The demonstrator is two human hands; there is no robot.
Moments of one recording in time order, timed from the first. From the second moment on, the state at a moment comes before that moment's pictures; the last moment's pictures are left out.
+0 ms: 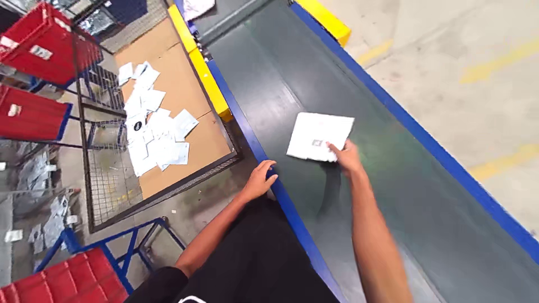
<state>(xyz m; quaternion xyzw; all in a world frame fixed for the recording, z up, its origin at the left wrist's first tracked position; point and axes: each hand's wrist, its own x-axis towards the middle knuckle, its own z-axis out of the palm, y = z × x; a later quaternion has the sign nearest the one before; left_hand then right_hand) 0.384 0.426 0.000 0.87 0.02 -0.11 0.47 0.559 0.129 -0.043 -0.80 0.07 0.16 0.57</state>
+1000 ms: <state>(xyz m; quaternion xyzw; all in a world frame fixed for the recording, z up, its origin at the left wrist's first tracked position) 0.557 0.541 0.002 0.74 -0.05 -0.32 0.59 0.461 0.300 -0.032 -0.66 0.19 0.14 0.71</state>
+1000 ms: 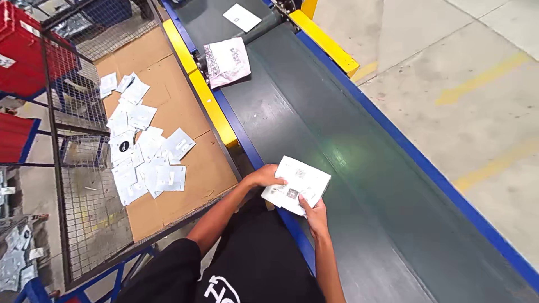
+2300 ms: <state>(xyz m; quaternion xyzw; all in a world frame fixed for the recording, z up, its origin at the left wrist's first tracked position) 0.815 0.528 -0.022 0.87 -0.26 -0.26 0.34 0.610 0.291 -0.009 -0.88 0.19 0.22 0.38</state>
